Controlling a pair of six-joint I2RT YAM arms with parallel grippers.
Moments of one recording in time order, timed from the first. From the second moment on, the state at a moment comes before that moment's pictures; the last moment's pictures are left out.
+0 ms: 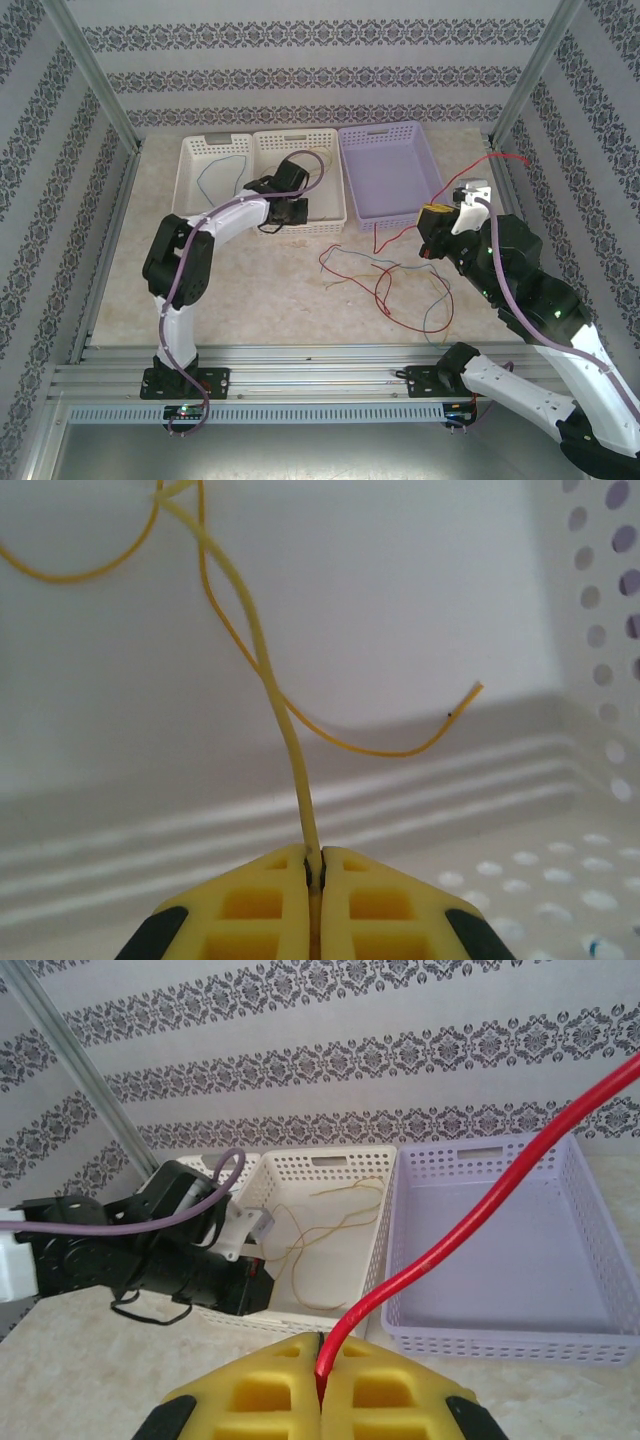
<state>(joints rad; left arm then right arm) -0.48 2.01 1.52 -0.57 -0.03 -0.43 0.68 0.73 1.21 -0.76 0.26 0.35</state>
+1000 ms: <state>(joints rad) -0.48 2.00 1.77 -0.75 -0.05 -0.38 0.68 0.72 1.19 -0.78 0.25 0.36</state>
